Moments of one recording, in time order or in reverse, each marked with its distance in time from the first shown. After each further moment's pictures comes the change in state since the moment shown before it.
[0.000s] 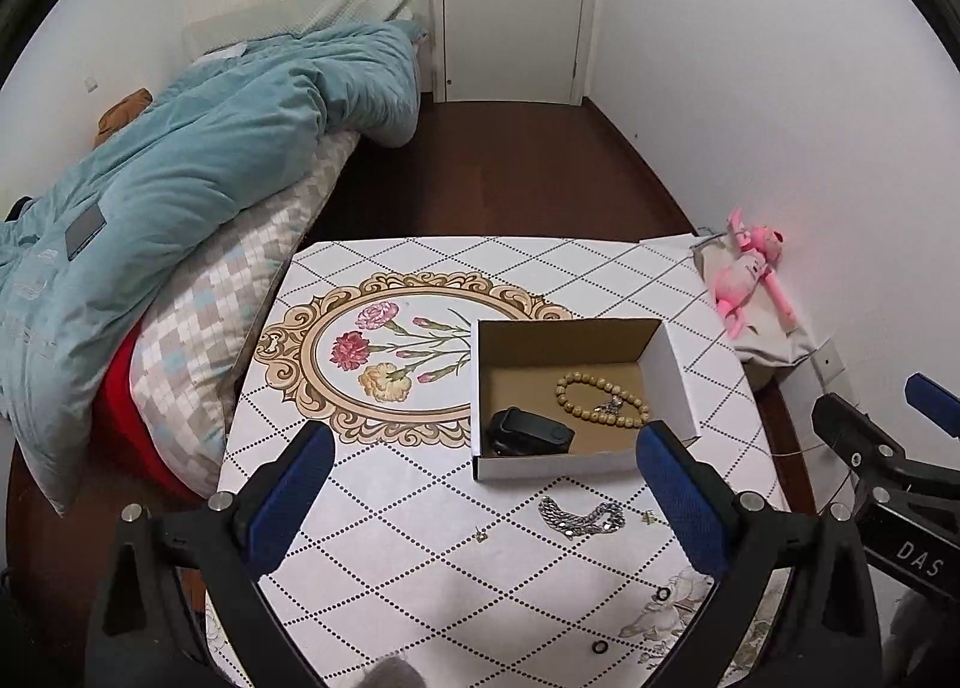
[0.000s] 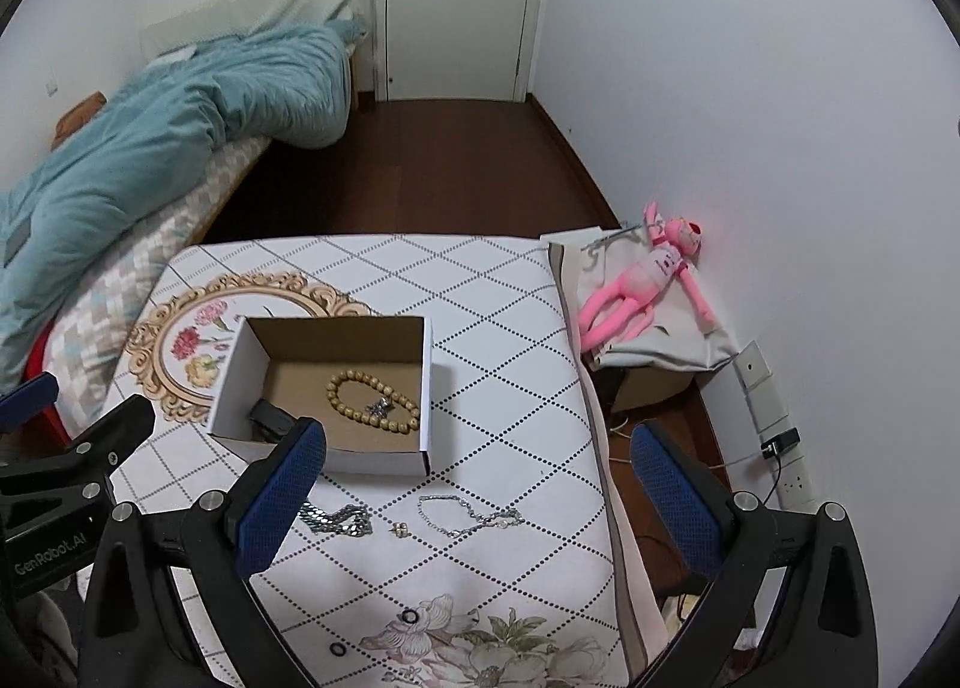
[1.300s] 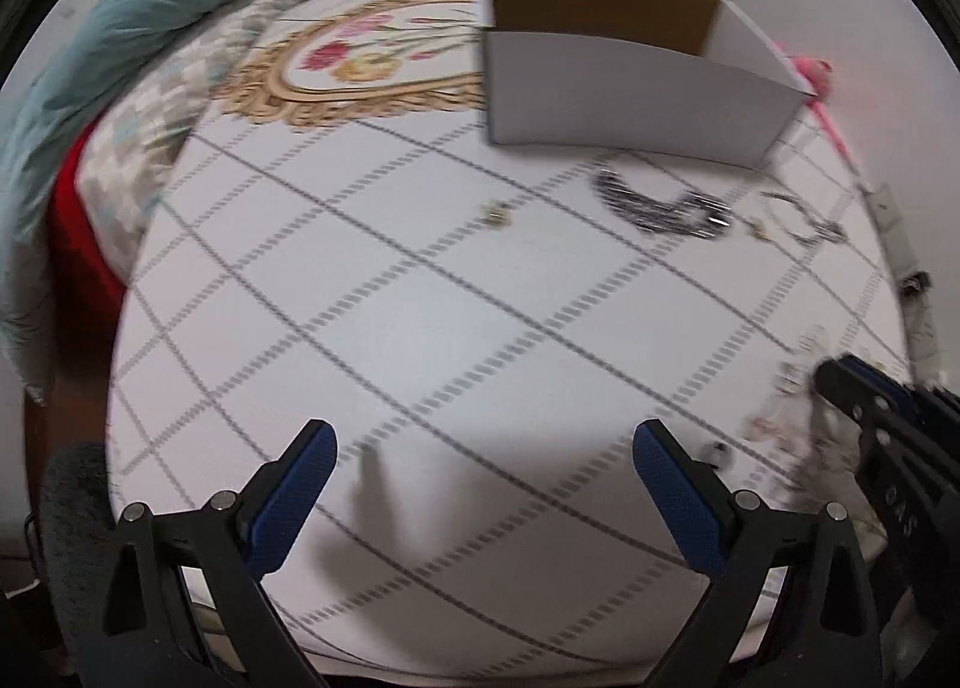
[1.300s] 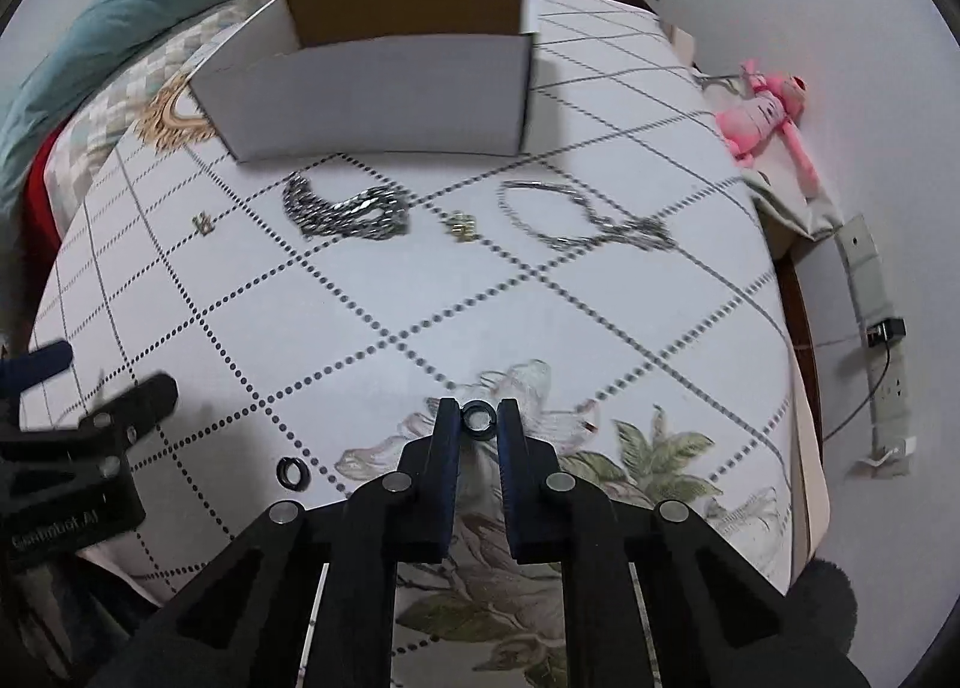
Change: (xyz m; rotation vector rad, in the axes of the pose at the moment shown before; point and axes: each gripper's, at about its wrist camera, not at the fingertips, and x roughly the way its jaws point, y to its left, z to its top) left arm 0.087 -0.013 -0.158 0.017 0.347 0.037; right arm 0.101 0.018 -0.167 -0.060 0.310 0.143
